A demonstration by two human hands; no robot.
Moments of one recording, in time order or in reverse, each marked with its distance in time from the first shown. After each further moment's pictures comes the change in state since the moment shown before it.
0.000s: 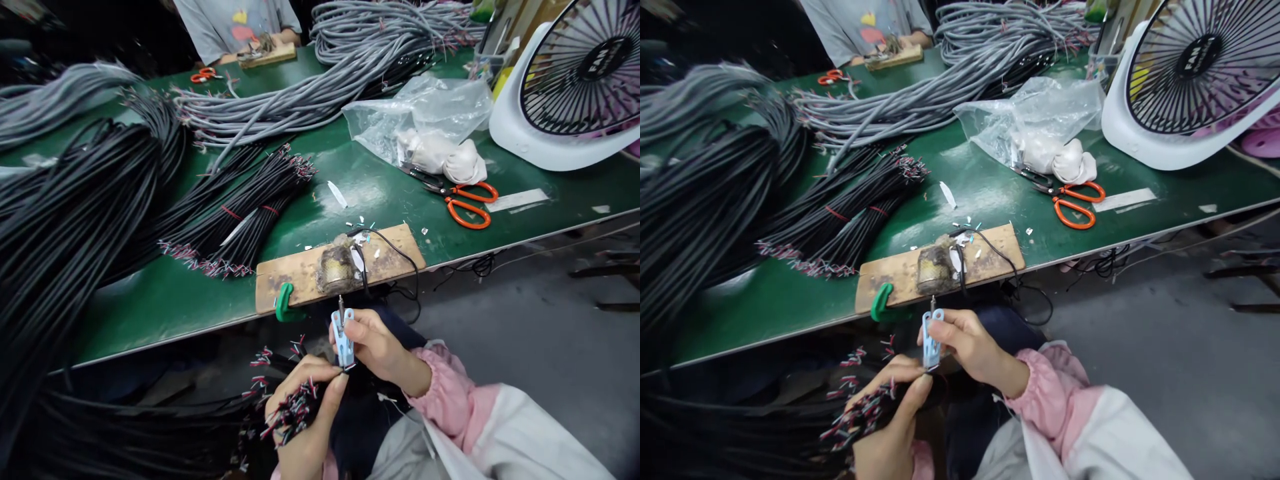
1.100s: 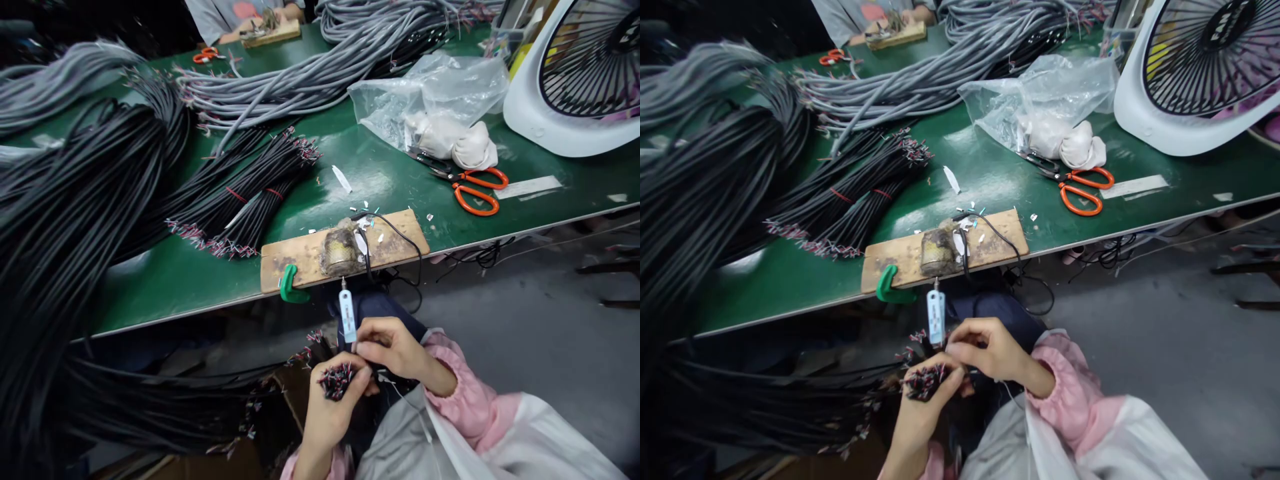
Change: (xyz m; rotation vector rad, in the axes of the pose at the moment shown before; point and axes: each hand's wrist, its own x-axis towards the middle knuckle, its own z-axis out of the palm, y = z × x) left_hand -0.024 -0.036 0.002 -0.172 -0.372 -0.324; right_hand -0.043 0.011 -0.032 -0.435 -0.020 -0.081
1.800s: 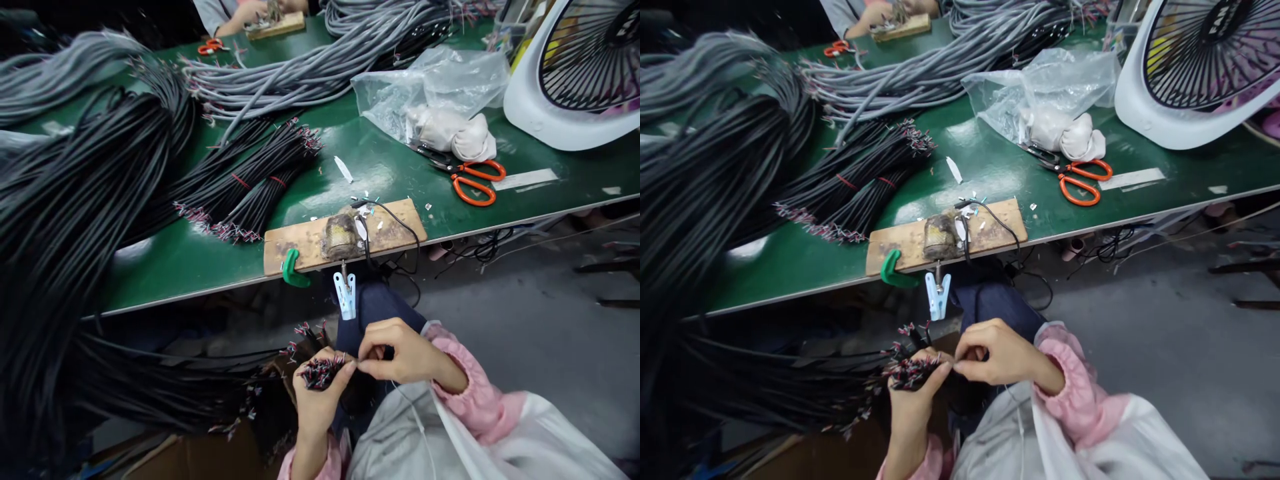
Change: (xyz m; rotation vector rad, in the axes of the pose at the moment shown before) left_hand -0.018 -0.039 -0.006 -0.082 0.309 0.101; right_hand -0.022 -0.013 -0.007 -0.473 -0.225 -0.136
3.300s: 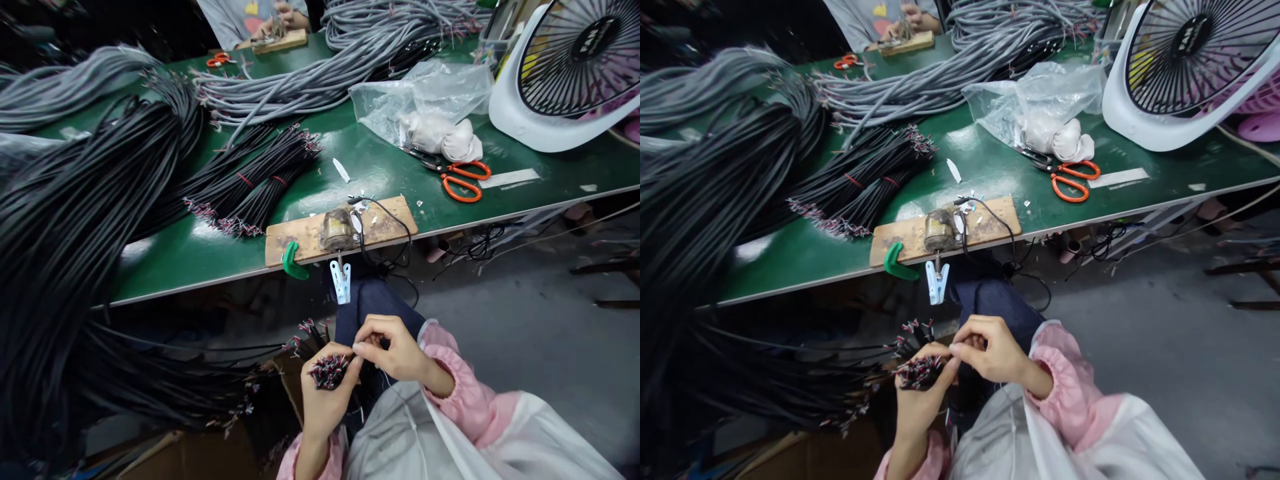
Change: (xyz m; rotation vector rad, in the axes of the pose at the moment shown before) left_hand -0.017 0.018 0.020 0.120 -0.001 0.093; right_hand -0.012 0.005 0.028 0.142 0.310 0.080
